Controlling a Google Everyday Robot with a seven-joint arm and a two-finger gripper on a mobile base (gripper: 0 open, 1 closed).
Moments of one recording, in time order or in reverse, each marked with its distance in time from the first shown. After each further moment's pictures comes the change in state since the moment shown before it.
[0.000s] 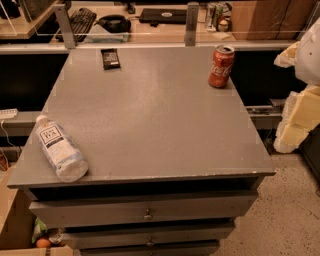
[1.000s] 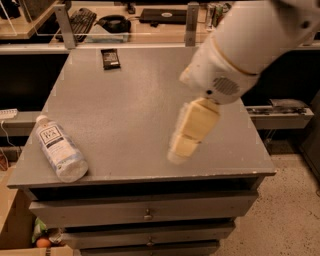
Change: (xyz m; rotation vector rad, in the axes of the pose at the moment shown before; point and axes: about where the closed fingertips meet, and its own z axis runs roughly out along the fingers) arm -0.155 0.061 0.040 -0.175 -0.264 -0.062
